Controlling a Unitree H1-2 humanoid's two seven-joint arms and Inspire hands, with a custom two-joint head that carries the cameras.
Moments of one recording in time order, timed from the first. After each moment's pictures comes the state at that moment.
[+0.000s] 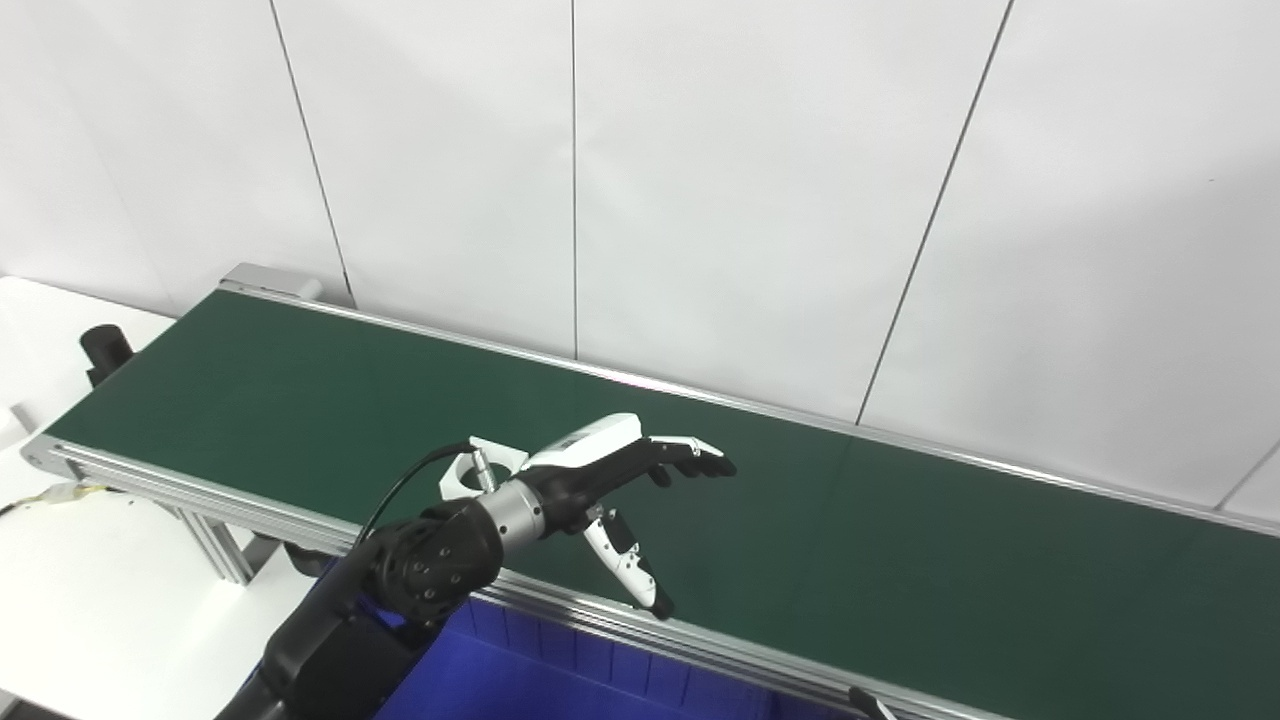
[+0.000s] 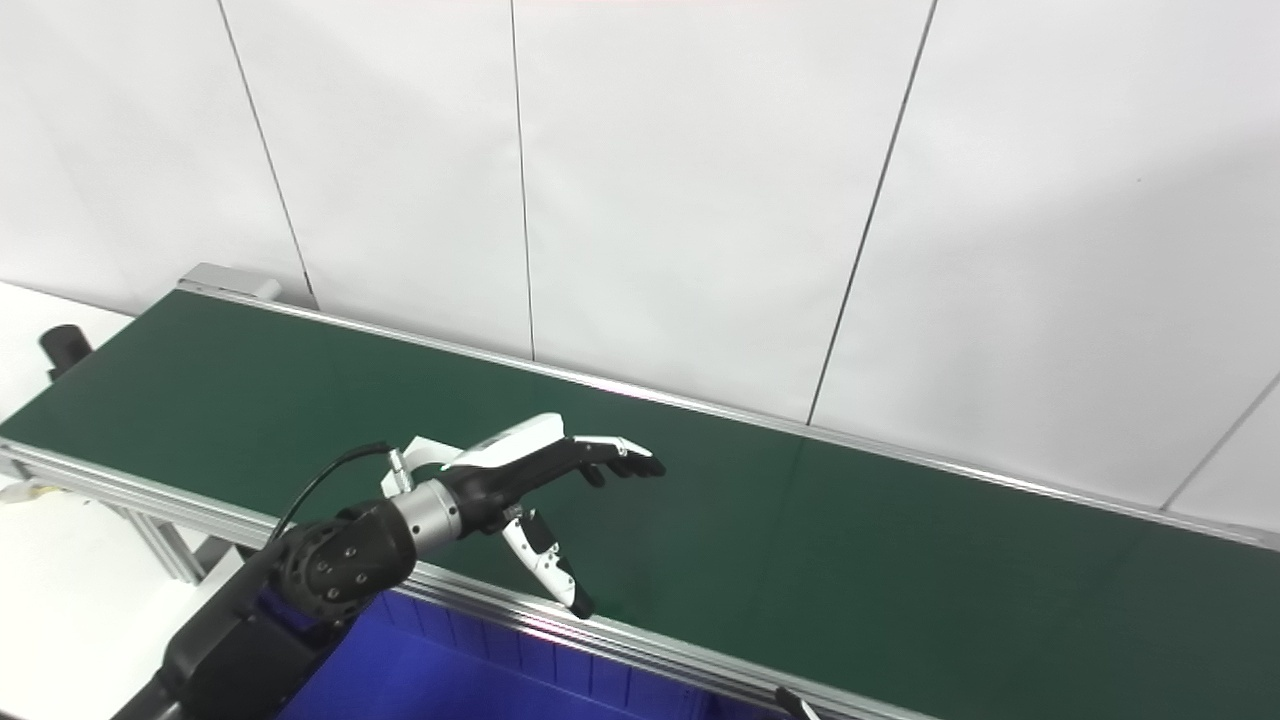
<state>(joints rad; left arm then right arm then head) -0.32 0.42 -0.27 -0.08 0.47 0.05 -0.42 0.14 -0.12 0.23 0.14 -0.18 -0.30 0.09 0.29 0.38</state>
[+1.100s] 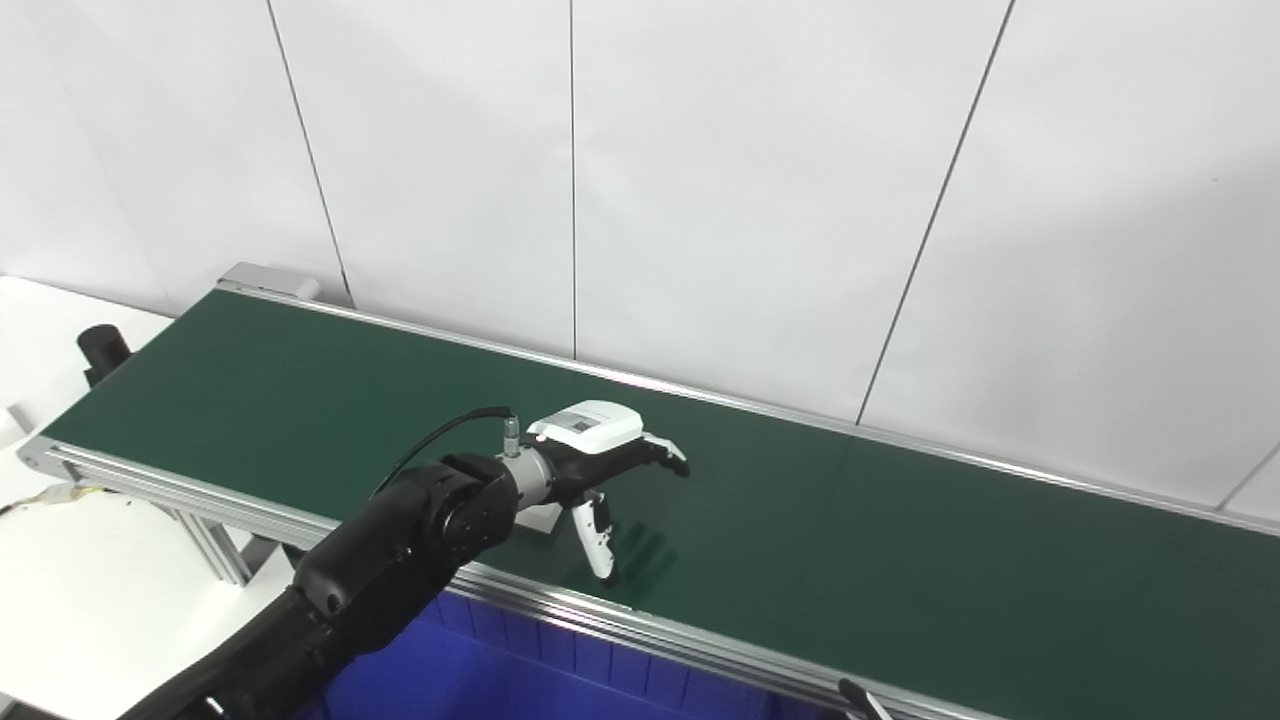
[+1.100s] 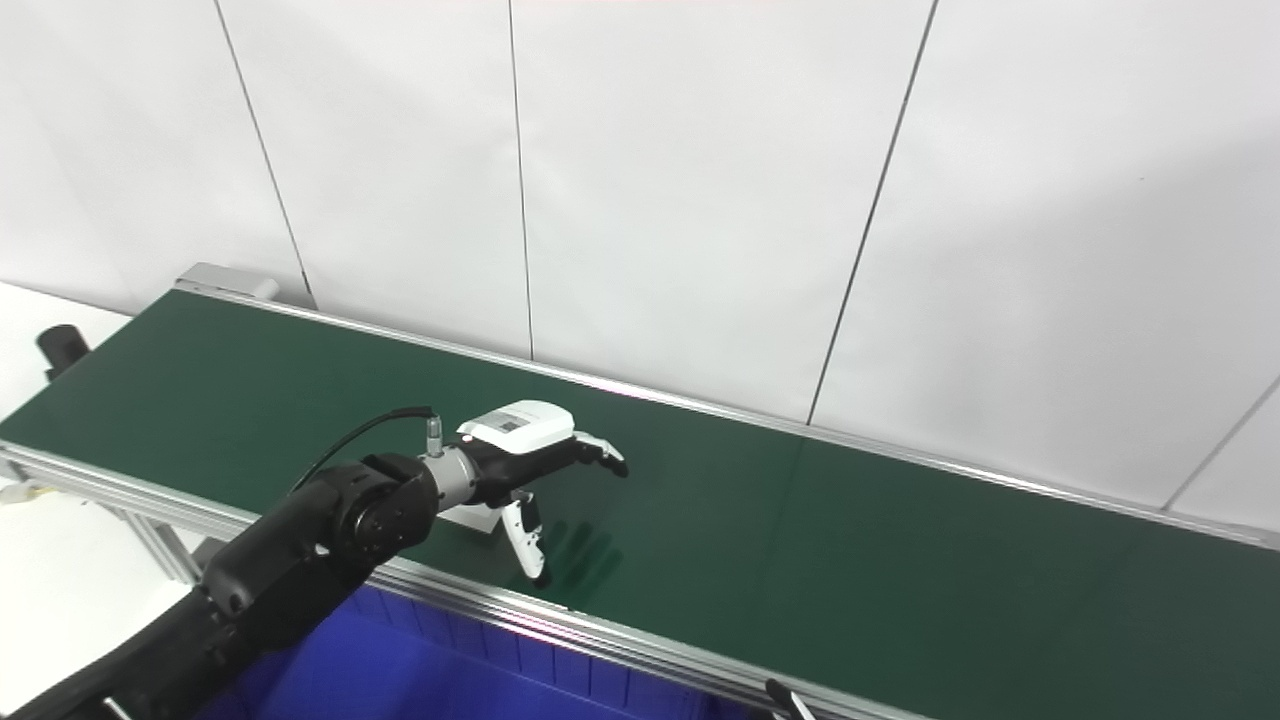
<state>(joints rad) -0.45 0.48 -0.36 0.14 0.71 0.01 -0.43 0.13 -0.09 0.23 0.16 -0.21 -0.30 0.09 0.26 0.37</state>
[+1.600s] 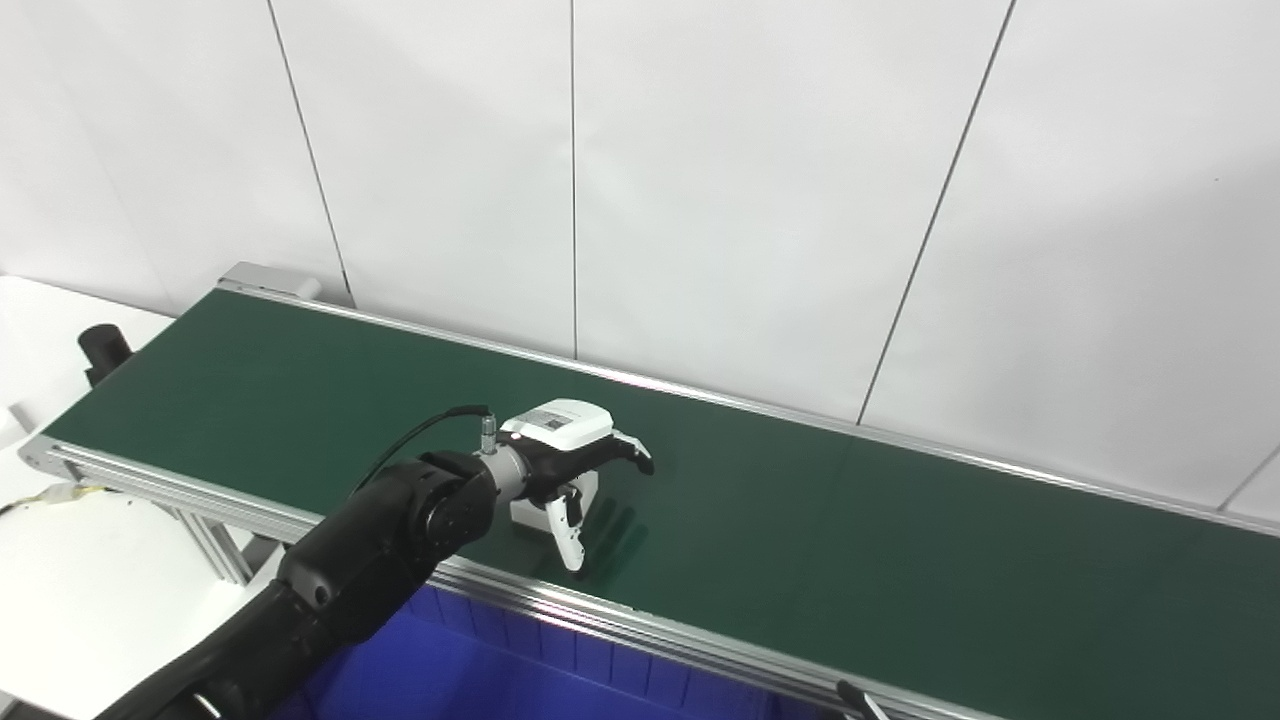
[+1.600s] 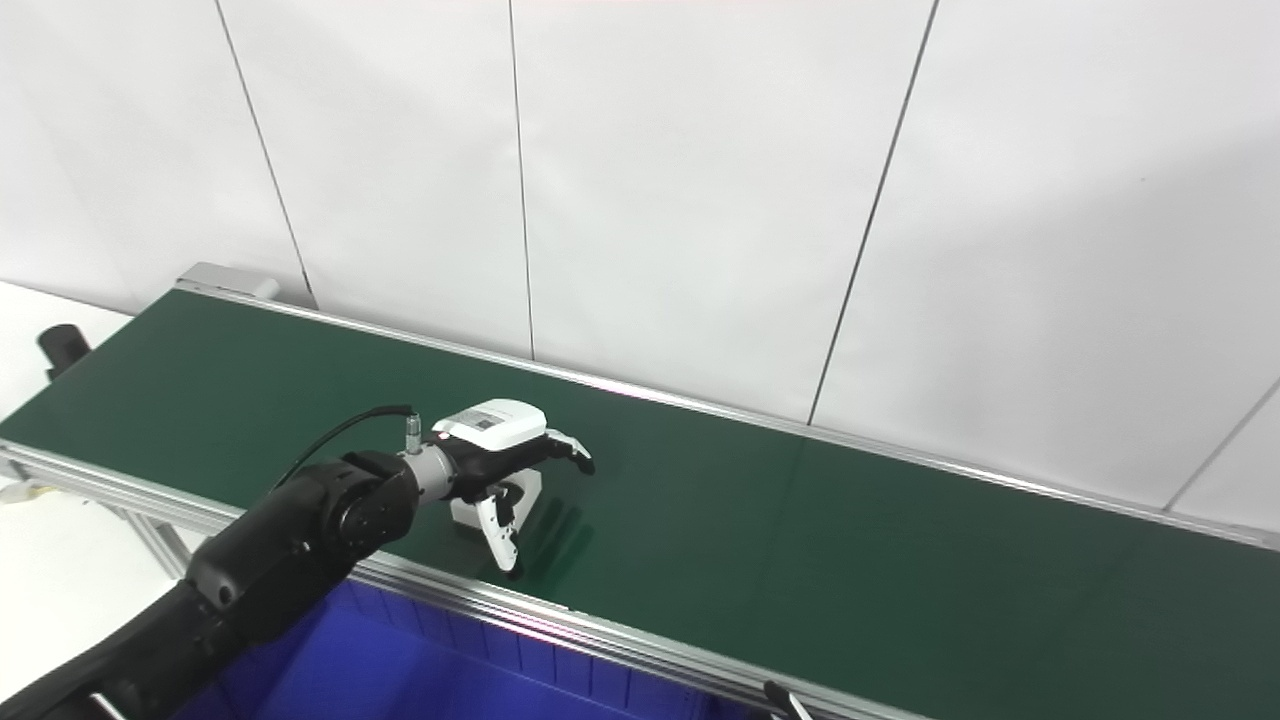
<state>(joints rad) -0.46 0.50 -0.36 0.22 0.73 0.00 -0.40 0.13 -0.09 0.23 0.16 -0.21 -0.30 0.09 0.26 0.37</state>
